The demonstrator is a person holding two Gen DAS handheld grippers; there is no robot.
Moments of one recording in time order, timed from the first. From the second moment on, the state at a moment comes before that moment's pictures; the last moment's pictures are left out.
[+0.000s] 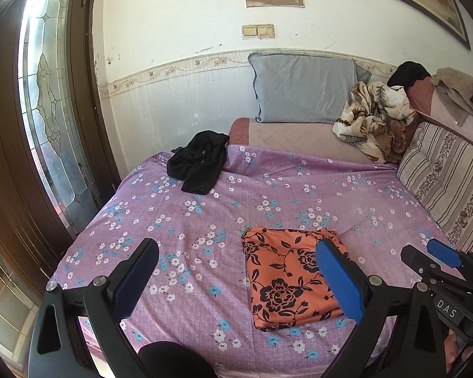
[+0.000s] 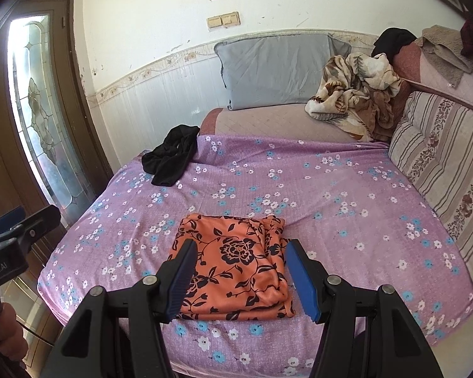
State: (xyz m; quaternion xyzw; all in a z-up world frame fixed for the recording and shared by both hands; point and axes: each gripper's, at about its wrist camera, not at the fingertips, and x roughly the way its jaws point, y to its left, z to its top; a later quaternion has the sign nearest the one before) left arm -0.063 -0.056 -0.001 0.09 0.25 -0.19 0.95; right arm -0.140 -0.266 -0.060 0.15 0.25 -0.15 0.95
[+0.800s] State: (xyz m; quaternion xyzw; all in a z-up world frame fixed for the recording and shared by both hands) left arm -0.045 -0.066 0.009 0.08 0.24 -0.18 0.95; right arm -0.128 -0.273 -0.061 0.14 0.25 -0.14 0.95
